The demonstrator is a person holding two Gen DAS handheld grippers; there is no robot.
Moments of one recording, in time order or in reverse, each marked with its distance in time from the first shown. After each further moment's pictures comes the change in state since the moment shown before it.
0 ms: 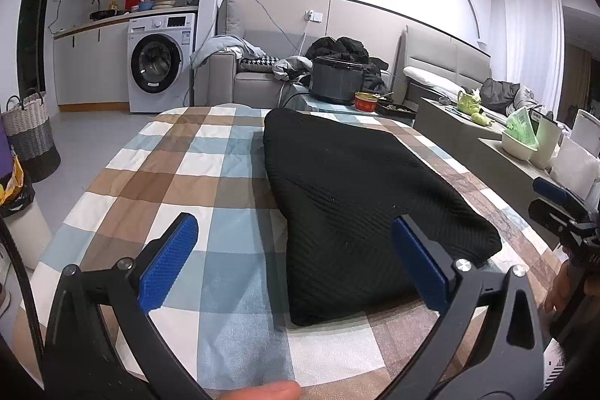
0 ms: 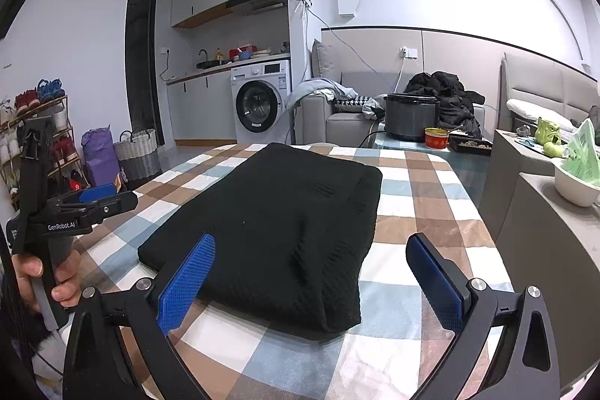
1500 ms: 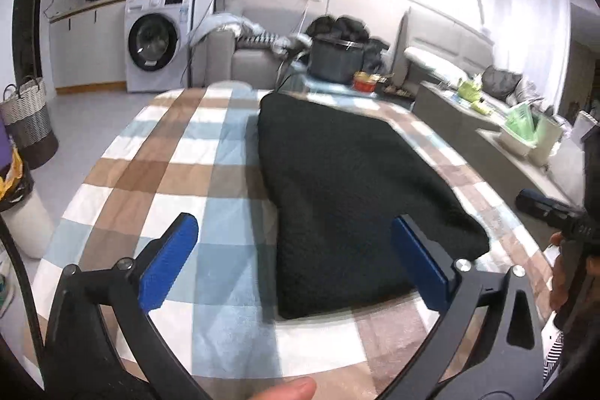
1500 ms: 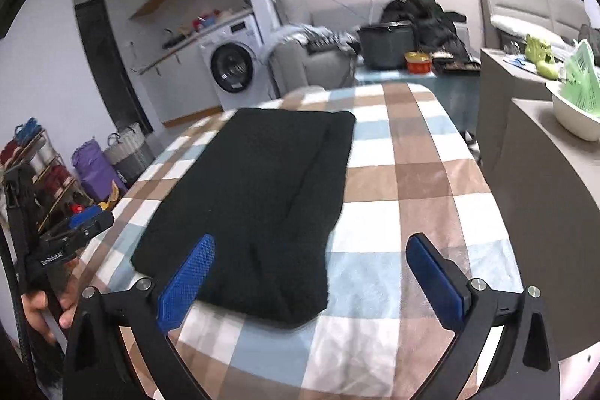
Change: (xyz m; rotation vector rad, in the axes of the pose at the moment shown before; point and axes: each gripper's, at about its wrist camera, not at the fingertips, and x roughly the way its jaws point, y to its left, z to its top) left arm -0.002 -0.008 0.019 -0.026 0.084 -0.021; right arm 0.021 -0.047 0.012 0.213 0.238 0.025
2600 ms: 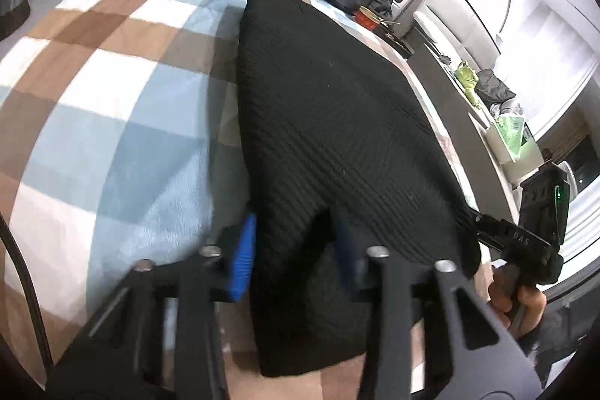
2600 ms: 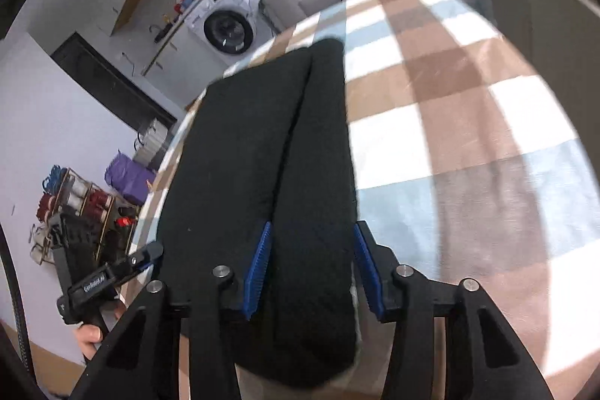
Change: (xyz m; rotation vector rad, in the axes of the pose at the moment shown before) left arm 0.066 0.014 -0.034 -0.296 0.367 -0.158; right arm 0.070 -0.041 -0.012 0.286 0.291 0.166
